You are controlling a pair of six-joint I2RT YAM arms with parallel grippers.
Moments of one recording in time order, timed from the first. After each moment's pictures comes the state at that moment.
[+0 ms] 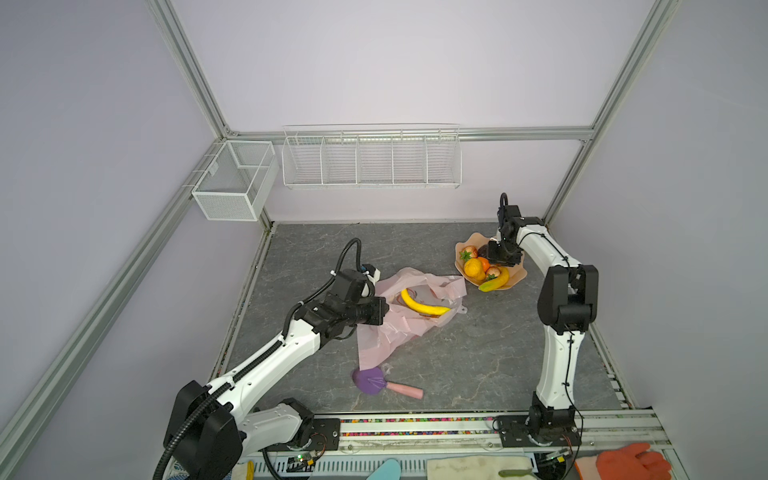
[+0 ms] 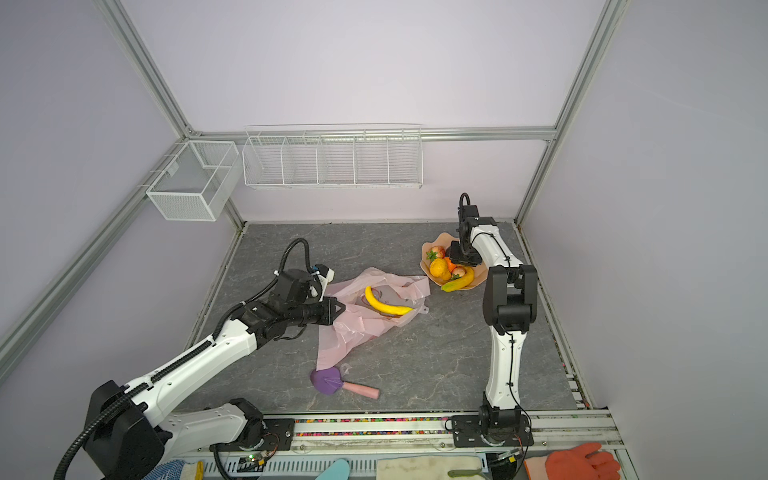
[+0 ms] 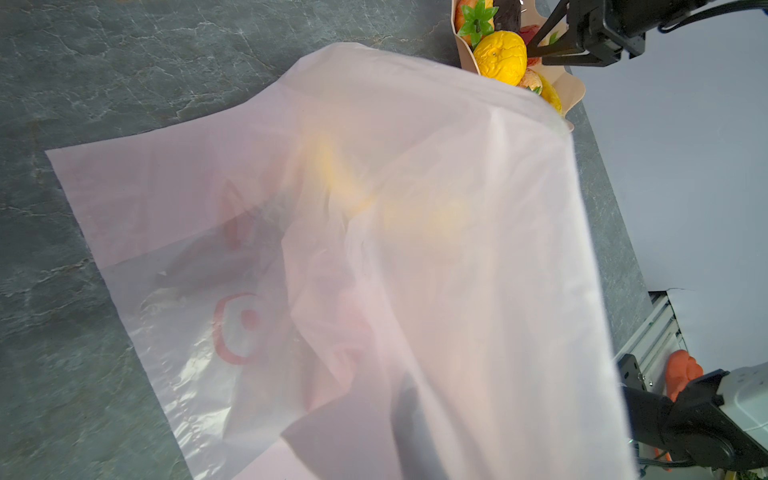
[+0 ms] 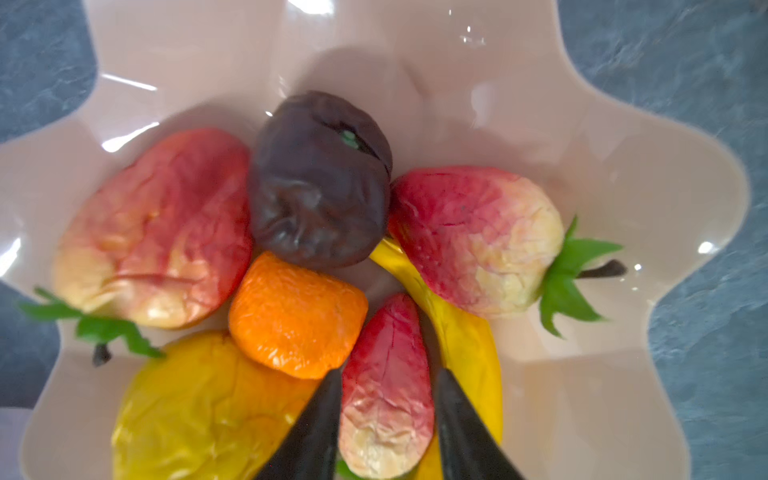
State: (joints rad) left arm -0.64 1.19 0.87 -0.43 0.24 -0.47; right arm 0.07 2.15 1.89 -1.00 0.04 0.24
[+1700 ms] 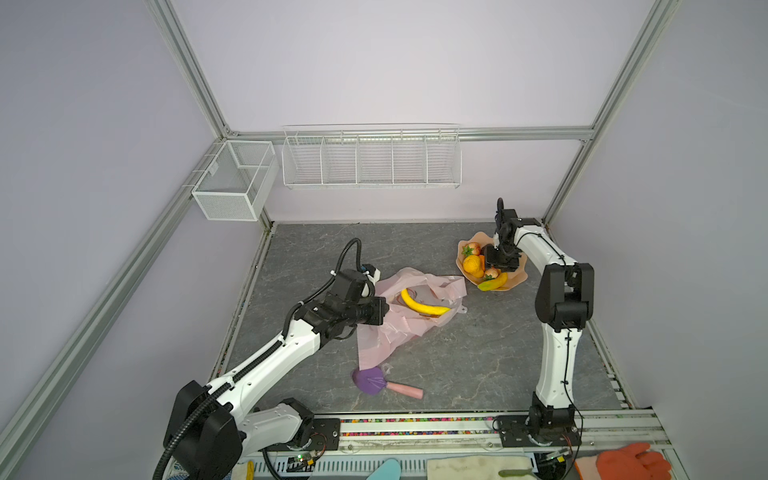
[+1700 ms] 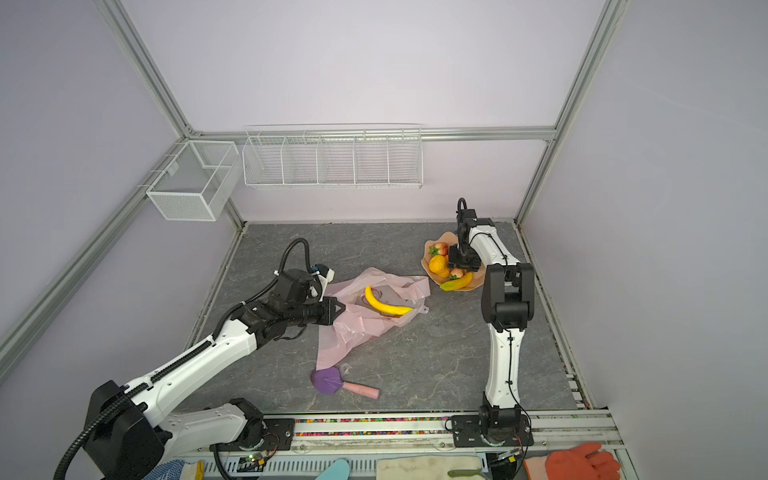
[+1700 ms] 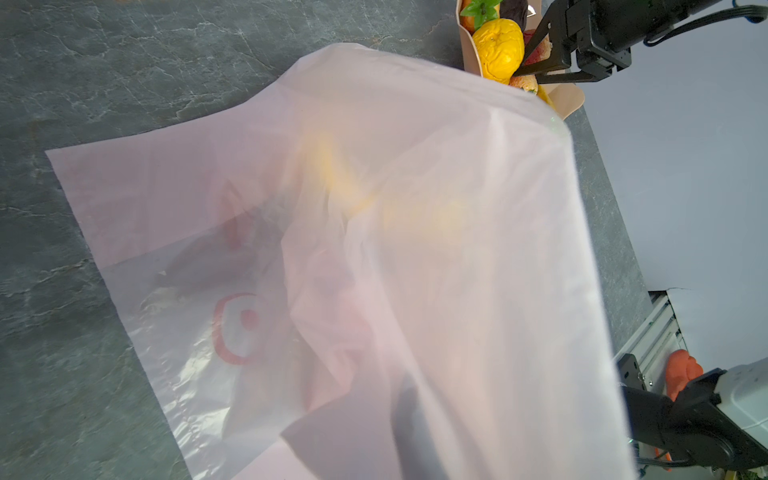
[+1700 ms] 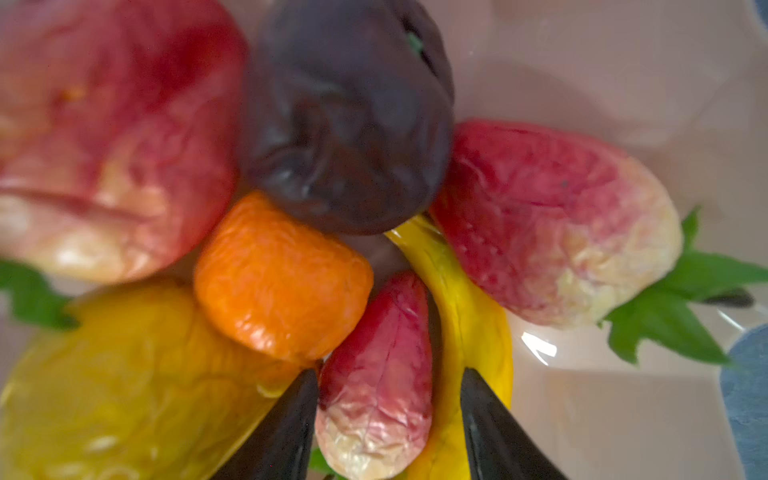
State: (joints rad) left arm -0.64 1.19 0.87 -0.43 0.24 -0.47; right arm 0.07 2.21 1.90 -1.07 0.00 0.20
